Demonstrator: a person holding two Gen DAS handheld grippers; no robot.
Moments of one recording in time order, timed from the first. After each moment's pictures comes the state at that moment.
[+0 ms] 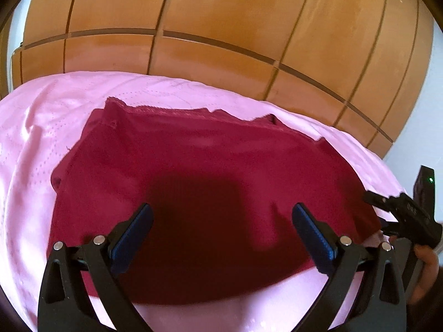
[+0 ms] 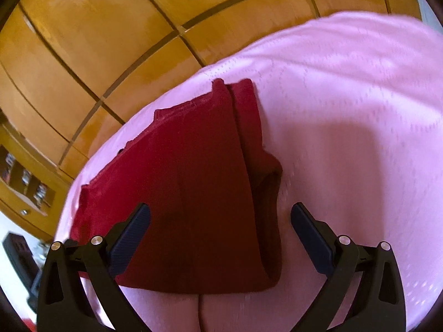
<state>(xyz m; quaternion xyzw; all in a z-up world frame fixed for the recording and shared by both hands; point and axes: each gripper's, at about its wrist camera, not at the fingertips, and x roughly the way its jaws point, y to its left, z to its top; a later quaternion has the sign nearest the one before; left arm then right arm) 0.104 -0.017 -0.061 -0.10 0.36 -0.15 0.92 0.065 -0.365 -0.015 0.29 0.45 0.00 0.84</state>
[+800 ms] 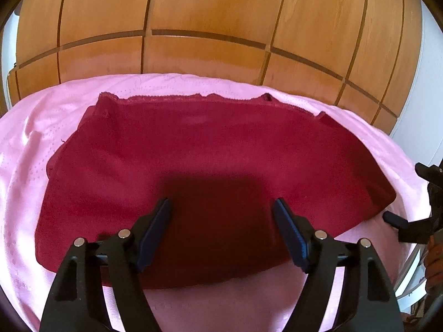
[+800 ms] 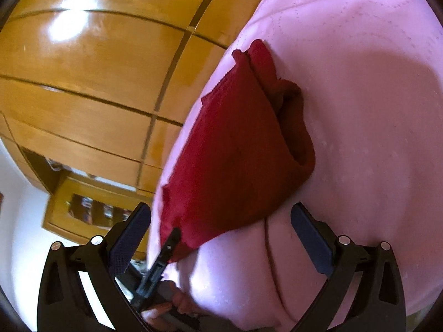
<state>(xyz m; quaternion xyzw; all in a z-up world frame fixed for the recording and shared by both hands) 0.091 -0.036 -0.080 -0.04 0.36 -0.14 0.92 0.018 -0.370 -0.021 0.50 0.42 0.12 0.75</state>
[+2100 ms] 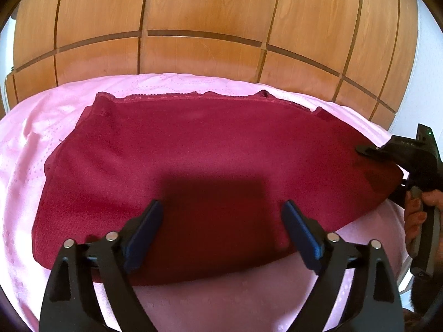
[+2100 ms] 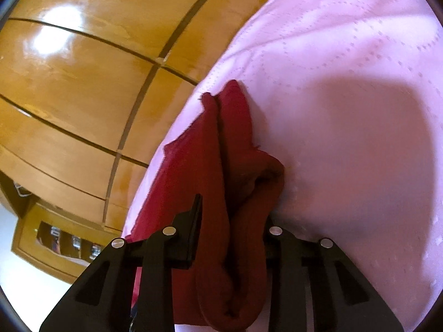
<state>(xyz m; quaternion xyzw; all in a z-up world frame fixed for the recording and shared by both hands) 0.090 -0.037 -0.079 -0.03 0.36 -0.15 0.92 0.075 -0.388 -0.038 0.48 0.39 0.01 0.79</state>
